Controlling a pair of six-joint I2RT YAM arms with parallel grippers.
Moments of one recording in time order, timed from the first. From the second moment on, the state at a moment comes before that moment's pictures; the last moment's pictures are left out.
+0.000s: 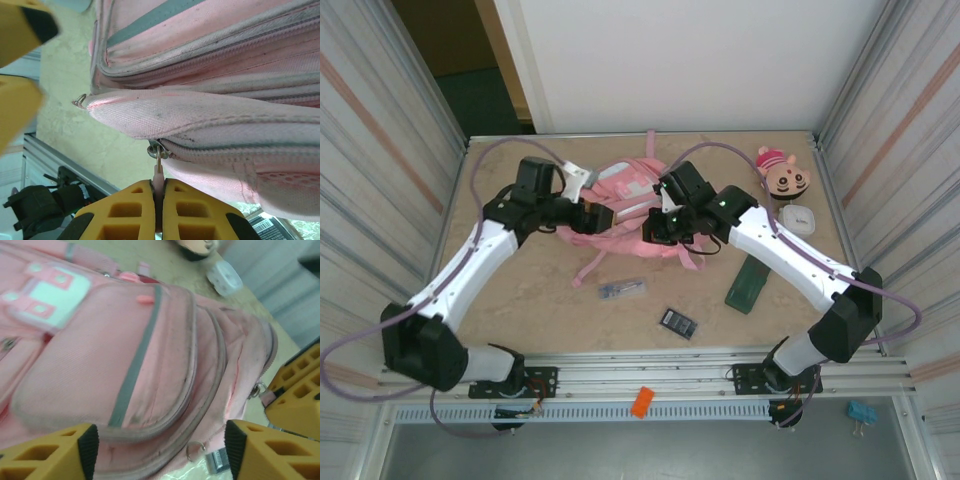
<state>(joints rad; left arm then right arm) -0.37 1.31 1.17 -0.58 0.54 -0.12 0.75 1.50 1.45 -0.87 -0.24 0.70</state>
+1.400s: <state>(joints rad) -0.32 1.25 0.94 -0.43 0.37 -1.05 0.81 1.74 1.51 -0.79 -0.26 0.70</state>
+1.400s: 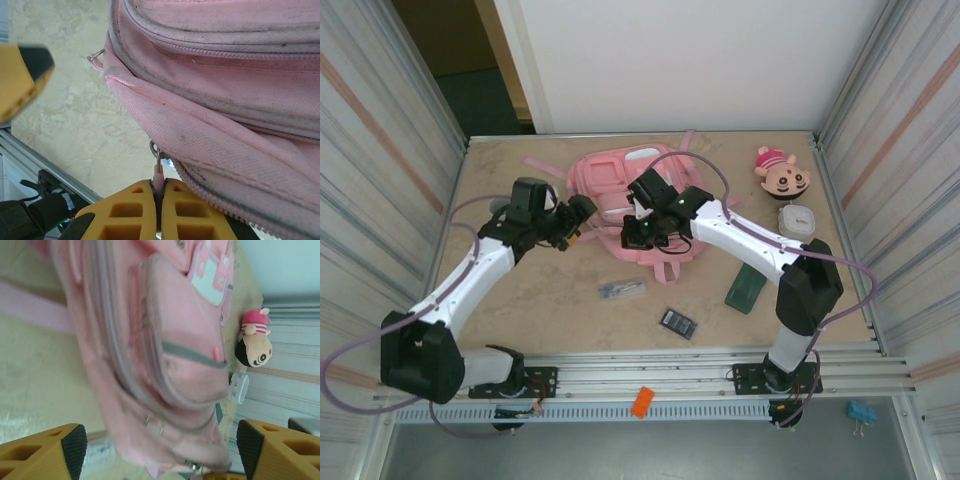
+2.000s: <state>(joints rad) -0.43 1.36 0.89 -0.30 0.36 -1.24 0.81 1.75 1.51 -0.77 -0.27 0.70</state>
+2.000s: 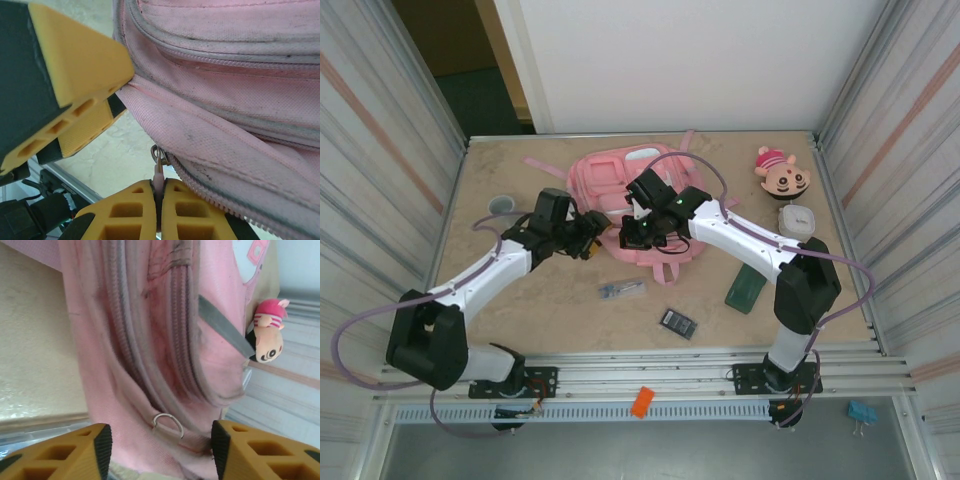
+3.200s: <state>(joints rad) -0.36 1.37 1.02 -0.57 0.28 -0.84 0.68 1.62 1.37 -0.87 -0.35 0.62</state>
